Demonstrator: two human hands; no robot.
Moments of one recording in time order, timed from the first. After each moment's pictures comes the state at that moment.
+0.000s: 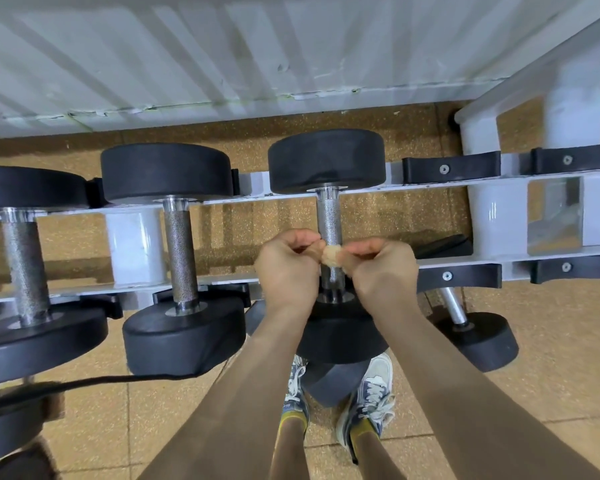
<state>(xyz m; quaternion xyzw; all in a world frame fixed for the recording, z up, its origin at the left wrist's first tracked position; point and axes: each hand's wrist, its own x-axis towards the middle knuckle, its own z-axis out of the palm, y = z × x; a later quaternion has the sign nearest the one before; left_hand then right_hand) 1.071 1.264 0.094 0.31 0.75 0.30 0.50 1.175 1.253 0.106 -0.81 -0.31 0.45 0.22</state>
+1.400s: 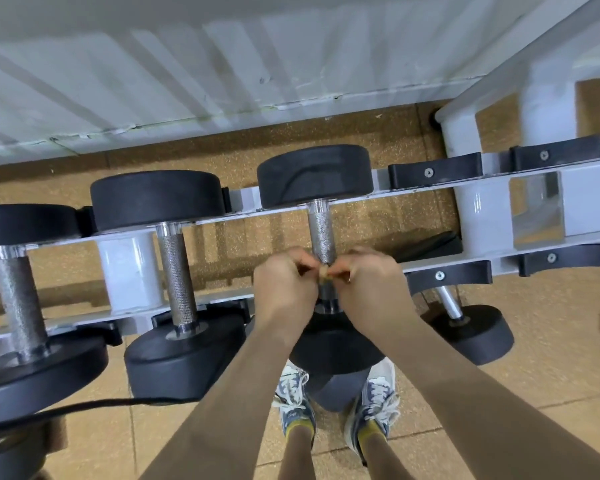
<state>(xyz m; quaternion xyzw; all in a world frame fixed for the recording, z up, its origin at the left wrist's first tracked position) 1.055 1.264 0.107 0.50 0.71 0.13 0.48 1.178 1.247 0.103 -0.70 -0.67 0.24 0.10</state>
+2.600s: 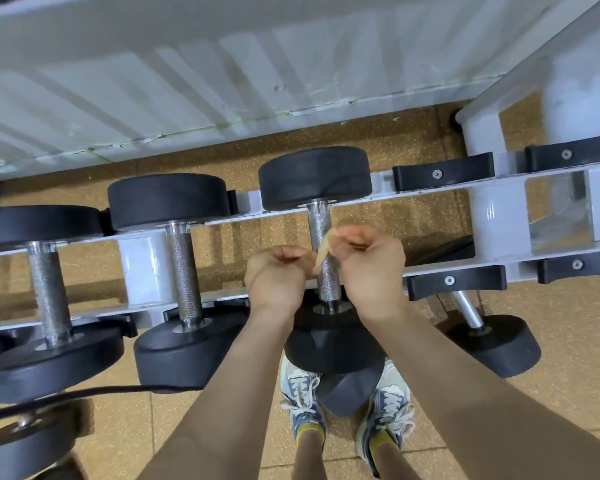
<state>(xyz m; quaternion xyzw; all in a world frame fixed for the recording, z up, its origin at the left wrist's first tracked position) 1.066 1.272 0.112 0.28 0.78 0.23 0.52 1.172 1.269 0.115 -0.77 -0.30 0.45 0.34</state>
